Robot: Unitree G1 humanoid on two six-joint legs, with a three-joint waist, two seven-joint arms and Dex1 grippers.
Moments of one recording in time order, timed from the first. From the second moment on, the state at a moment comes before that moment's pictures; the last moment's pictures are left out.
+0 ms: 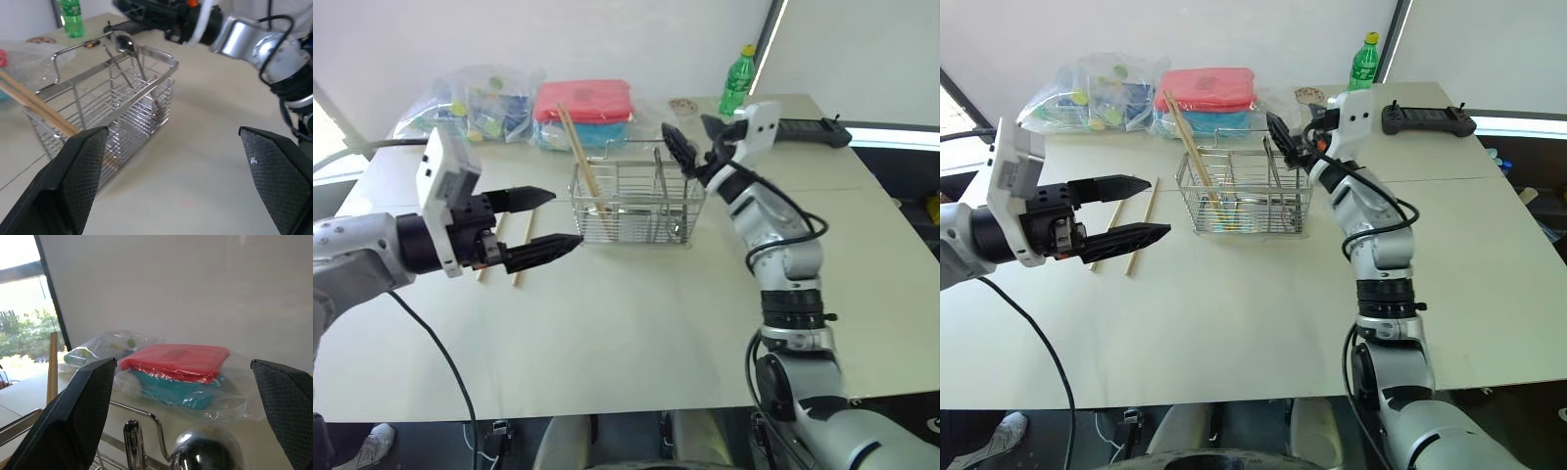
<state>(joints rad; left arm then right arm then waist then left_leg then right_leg) -0.35 1.02 0.34 -0.56 -1.25 0.93 -0.53 -0.72 -0.28 -0.13 -0.02 0.41 0.45 0.38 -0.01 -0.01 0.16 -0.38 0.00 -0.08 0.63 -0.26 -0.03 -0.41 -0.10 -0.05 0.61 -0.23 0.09</state>
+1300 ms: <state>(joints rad) -1.19 0.60 -0.06 1.15 -0.23 0.69 -0.50 -0.59 -0.83 -0.28 -0.50 0.91 1.19 0.53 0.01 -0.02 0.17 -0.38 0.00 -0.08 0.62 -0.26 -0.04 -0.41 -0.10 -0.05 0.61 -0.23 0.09</state>
